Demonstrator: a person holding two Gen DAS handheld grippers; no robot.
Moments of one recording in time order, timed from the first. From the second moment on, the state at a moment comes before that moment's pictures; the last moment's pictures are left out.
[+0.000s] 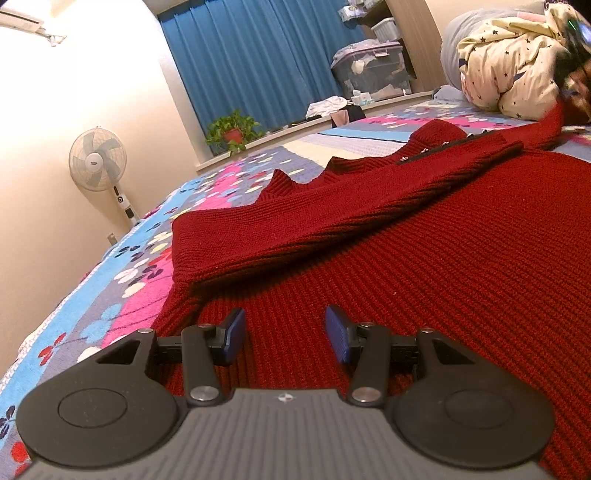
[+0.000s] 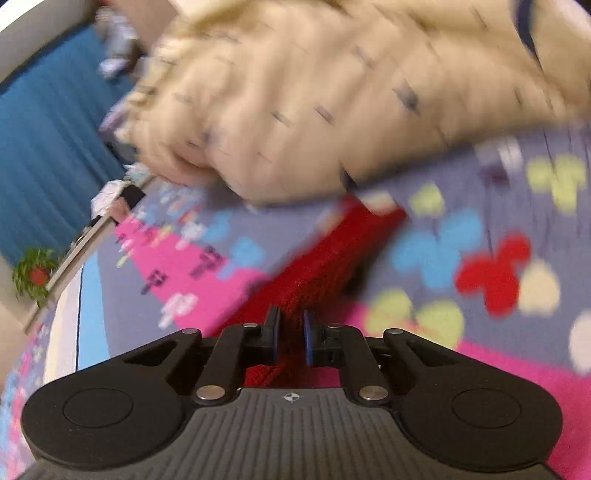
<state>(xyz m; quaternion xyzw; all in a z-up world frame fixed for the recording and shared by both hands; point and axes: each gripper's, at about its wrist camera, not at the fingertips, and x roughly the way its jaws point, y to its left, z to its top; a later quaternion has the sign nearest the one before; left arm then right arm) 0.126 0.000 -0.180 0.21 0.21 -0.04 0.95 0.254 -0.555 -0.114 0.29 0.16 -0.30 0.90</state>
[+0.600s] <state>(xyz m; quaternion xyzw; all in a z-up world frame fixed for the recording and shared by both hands) 0.130 0.011 -0.177 0.18 0.21 -0.05 0.96 0.199 -0.170 -0.121 -0.09 0.26 0.22 0.94</state>
